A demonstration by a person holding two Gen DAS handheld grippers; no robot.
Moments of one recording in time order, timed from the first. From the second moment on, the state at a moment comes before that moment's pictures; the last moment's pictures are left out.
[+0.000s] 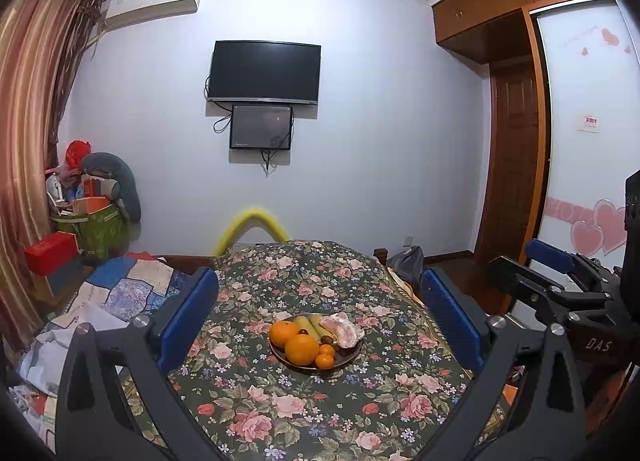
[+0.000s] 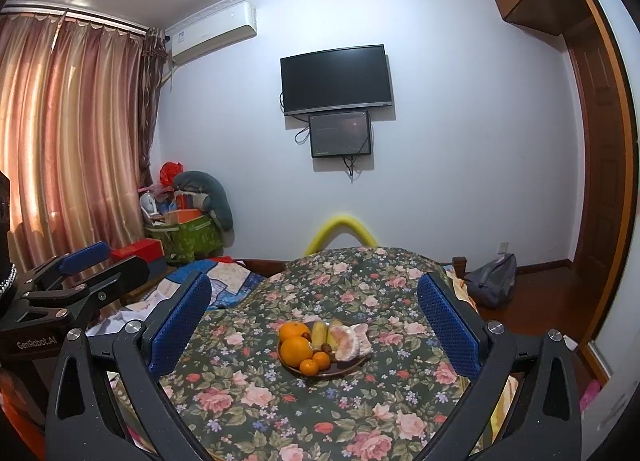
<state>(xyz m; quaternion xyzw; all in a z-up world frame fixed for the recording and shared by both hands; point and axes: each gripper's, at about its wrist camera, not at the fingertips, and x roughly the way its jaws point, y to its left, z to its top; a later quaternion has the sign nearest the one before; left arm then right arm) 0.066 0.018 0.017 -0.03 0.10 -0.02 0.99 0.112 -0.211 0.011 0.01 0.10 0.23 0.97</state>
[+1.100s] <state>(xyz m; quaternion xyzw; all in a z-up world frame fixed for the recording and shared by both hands) 0.067 0.021 0.016 -0.03 0.11 -0.03 0.99 0.112 -0.210 0.013 0.00 0.10 0.23 0.97</state>
